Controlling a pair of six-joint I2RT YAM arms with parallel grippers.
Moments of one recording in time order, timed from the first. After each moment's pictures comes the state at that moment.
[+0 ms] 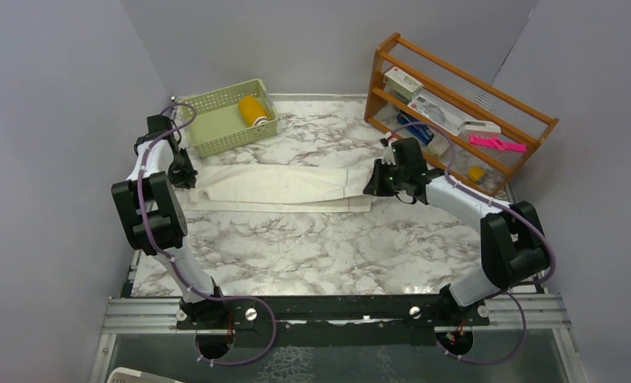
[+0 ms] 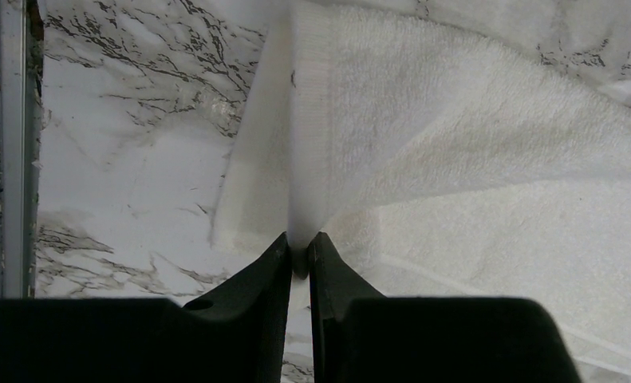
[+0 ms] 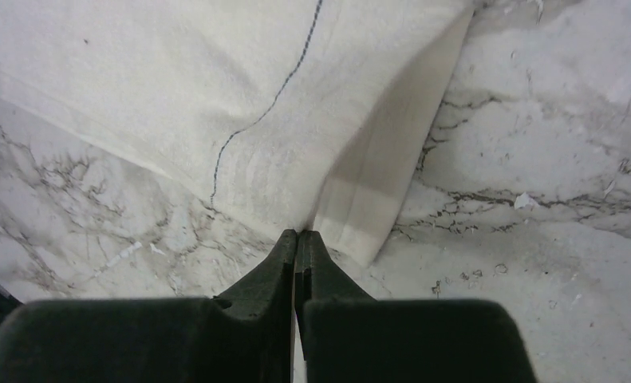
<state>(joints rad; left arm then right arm) 0.32 1.84 1.39 -0.78 0.04 -0.14 0.39 1.56 0.90 -0.19 -0.27 0.37</state>
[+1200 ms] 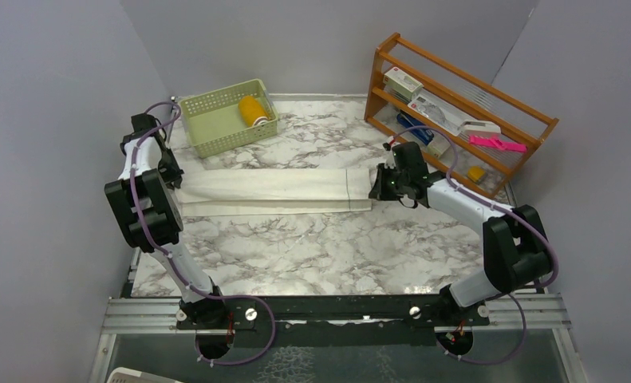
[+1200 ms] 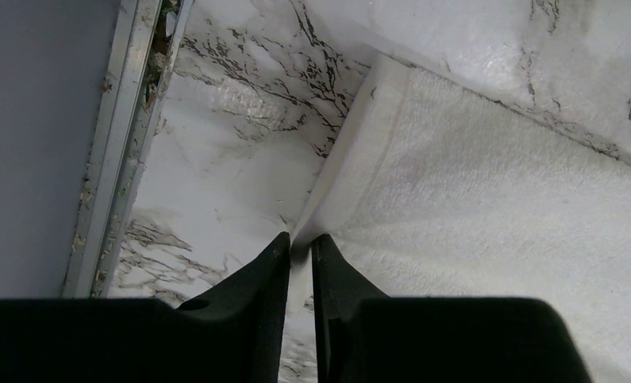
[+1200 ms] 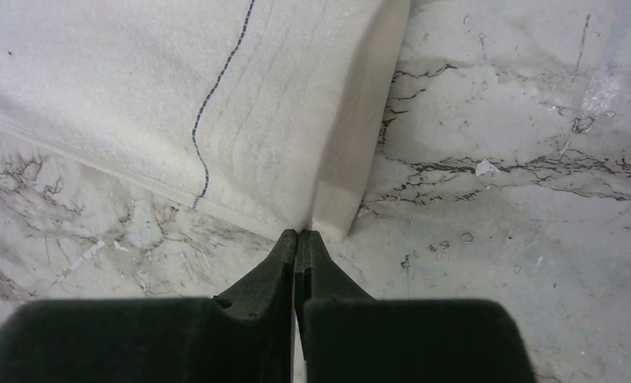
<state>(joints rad) 0.40 1.89 1.47 -0.81 -0.04 -0.10 0.39 1.51 0.89 -0.23 -0.17 0.36</state>
